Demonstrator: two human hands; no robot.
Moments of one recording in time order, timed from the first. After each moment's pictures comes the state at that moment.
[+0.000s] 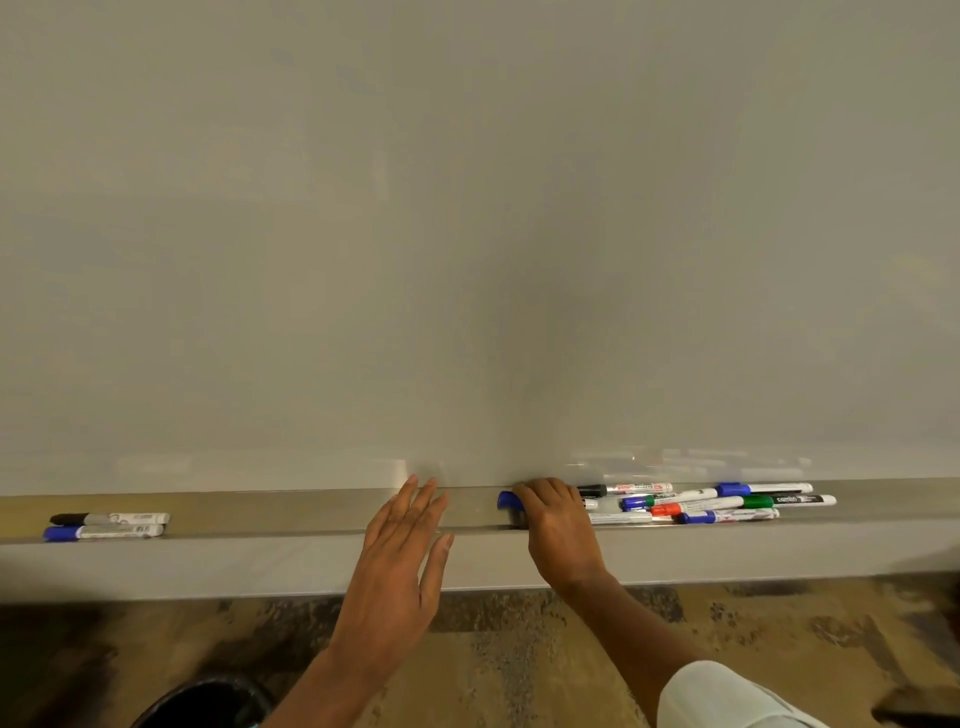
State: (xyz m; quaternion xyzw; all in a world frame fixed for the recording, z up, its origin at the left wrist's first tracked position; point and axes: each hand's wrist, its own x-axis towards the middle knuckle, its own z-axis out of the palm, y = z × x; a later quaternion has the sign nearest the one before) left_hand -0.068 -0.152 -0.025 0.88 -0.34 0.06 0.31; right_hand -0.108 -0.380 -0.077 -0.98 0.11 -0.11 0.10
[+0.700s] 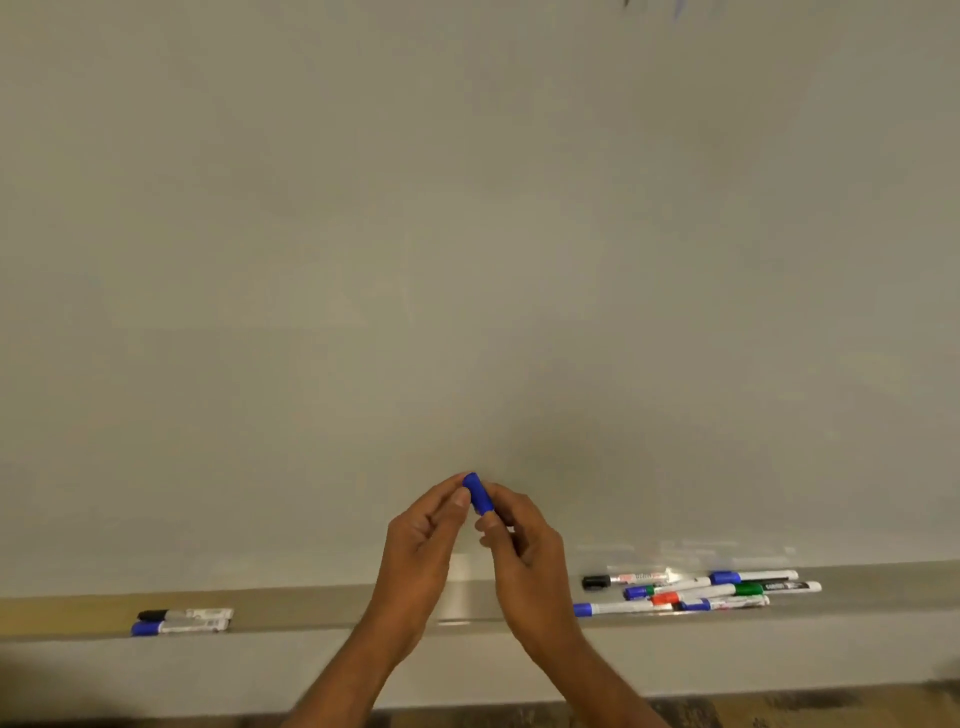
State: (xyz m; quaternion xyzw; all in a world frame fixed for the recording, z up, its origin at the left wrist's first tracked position) left_hand -0.062 -0.176 0.185 0.69 -0.16 -0.13 0.70; right_hand -0.116 -0.279 0.160 -0.72 0.14 -0.27 0.62
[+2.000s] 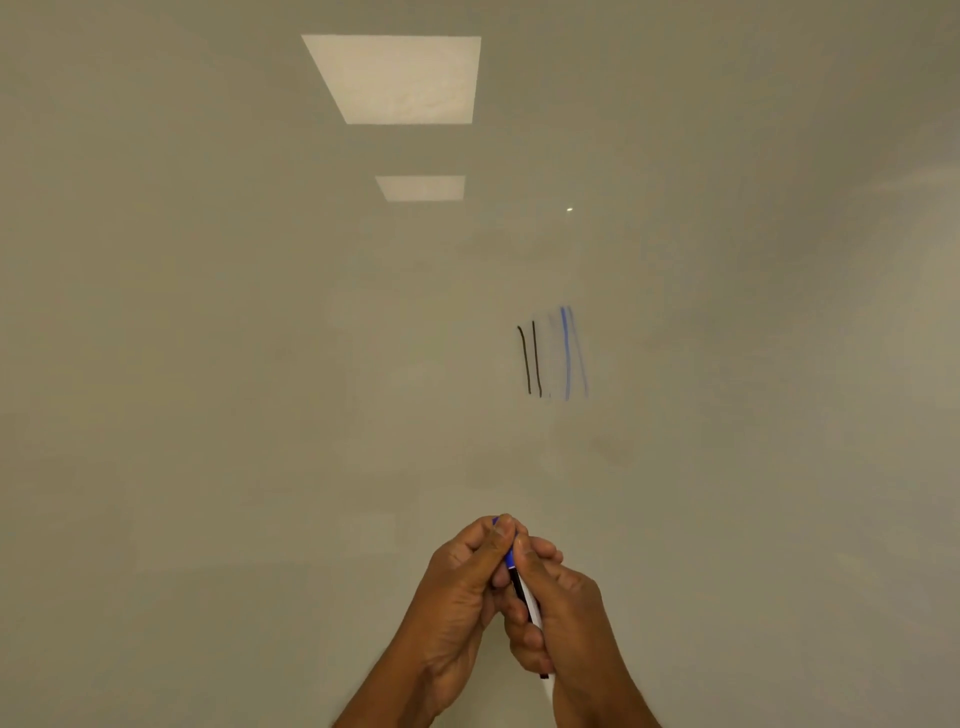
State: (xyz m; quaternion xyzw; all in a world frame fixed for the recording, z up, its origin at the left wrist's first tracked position) left_hand -0.096 -0.195 0.428 0.52 -0.32 -0.22 0.76; right_hand -0.160 -0.283 0.413 -0.55 0.09 -0.23 0.79
